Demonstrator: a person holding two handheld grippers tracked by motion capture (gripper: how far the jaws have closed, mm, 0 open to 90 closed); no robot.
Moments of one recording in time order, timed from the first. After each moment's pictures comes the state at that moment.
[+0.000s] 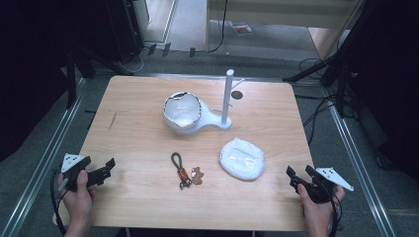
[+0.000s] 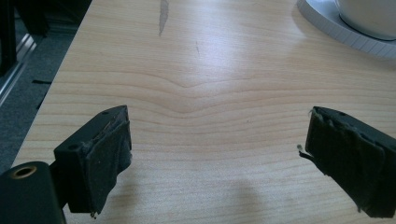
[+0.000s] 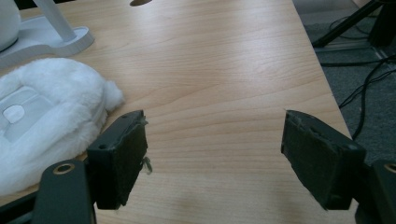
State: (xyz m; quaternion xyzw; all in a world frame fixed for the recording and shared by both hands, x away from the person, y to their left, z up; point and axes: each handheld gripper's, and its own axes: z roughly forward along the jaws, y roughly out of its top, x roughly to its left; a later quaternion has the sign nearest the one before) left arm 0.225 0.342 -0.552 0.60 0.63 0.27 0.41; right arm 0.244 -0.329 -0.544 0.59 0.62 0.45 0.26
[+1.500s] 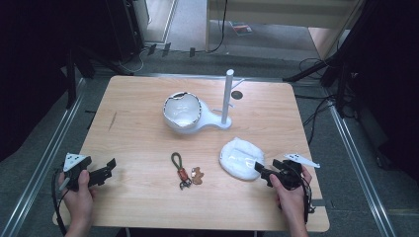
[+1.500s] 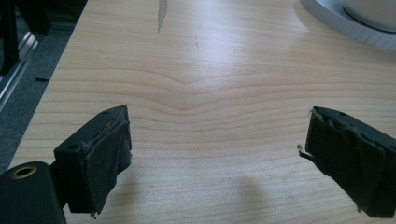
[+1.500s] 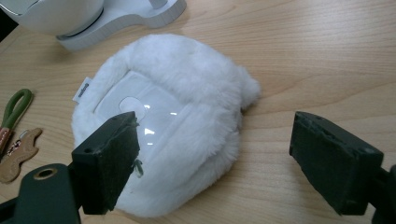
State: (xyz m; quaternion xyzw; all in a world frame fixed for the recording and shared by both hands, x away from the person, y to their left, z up) left arm 0.227 0.339 -0.552 0.61 0.63 0.27 0.39; right arm 0.278 -0.254 -0.538 0.57 0.67 0.45 0.12
